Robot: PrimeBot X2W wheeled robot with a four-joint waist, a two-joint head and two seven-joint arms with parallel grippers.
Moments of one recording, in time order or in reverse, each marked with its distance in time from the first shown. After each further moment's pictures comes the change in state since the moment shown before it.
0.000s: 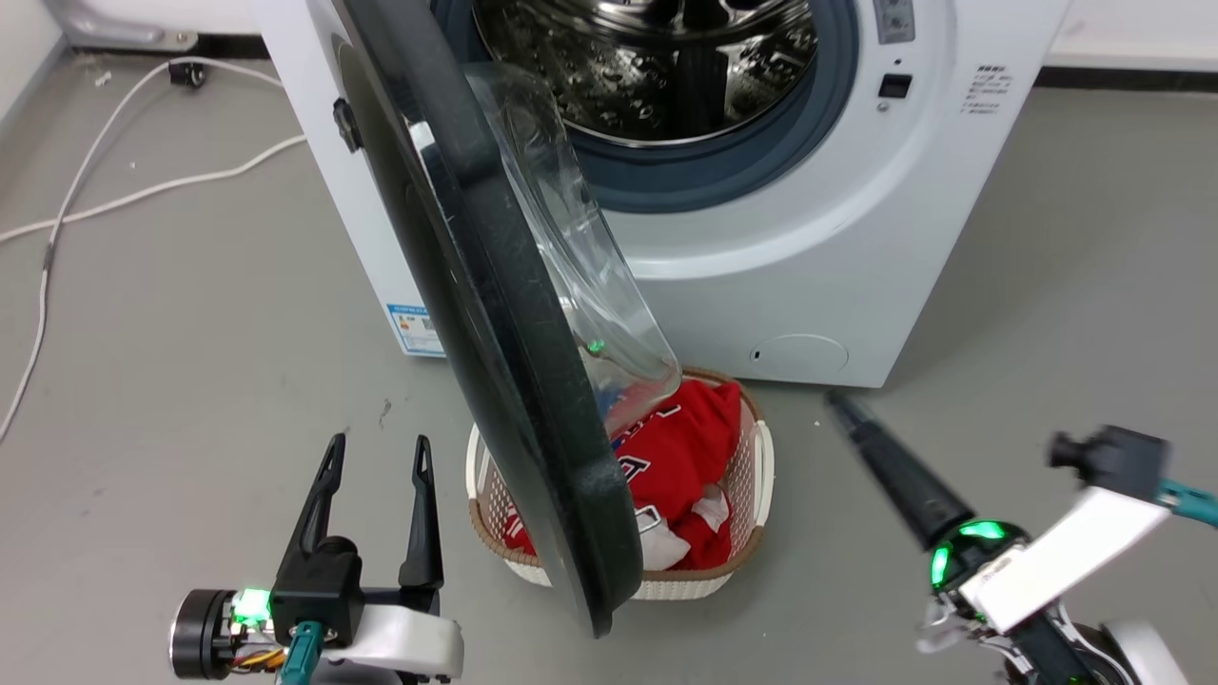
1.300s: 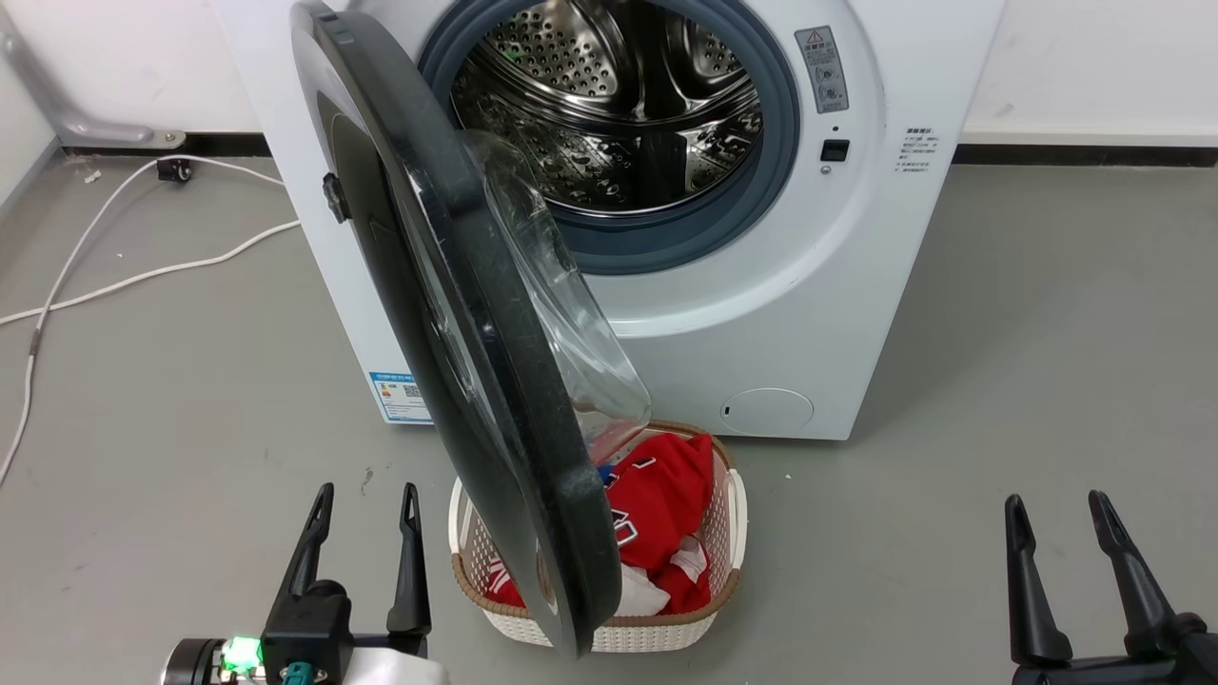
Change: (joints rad) left arm 0.081 0.007 0.018 -0.006 -0.003 0.000 0.000; right arm 0.288 0.130 -0.312 -0.004 -1.317 0.001 -0.548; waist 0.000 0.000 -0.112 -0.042
